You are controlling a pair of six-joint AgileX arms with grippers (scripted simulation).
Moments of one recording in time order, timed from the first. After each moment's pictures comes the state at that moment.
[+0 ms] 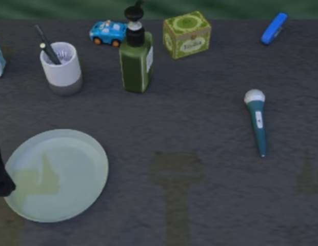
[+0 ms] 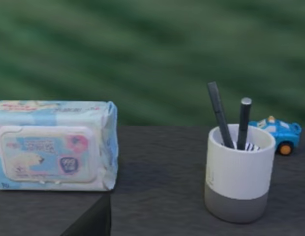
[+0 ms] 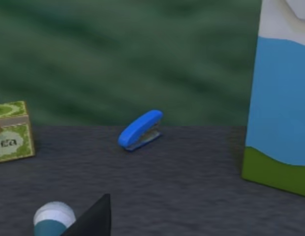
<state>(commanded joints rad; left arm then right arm) 0.00 0.00 0.00 0.00 0.00 0.00 0.00 0.00 0.00 0.00 0.00 0.00</state>
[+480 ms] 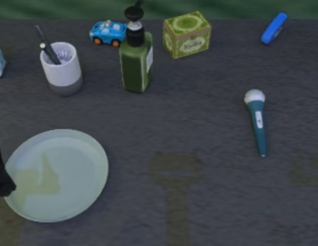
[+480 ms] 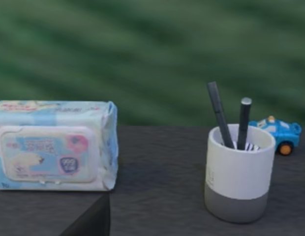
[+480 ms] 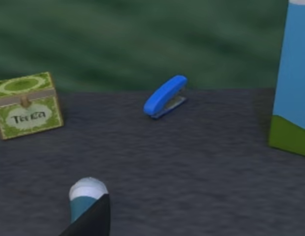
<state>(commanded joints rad) 0.00 0.00 0.00 0.00 0.00 0.00 0.05 0.22 0.21 -0.13 0.00 0.06</state>
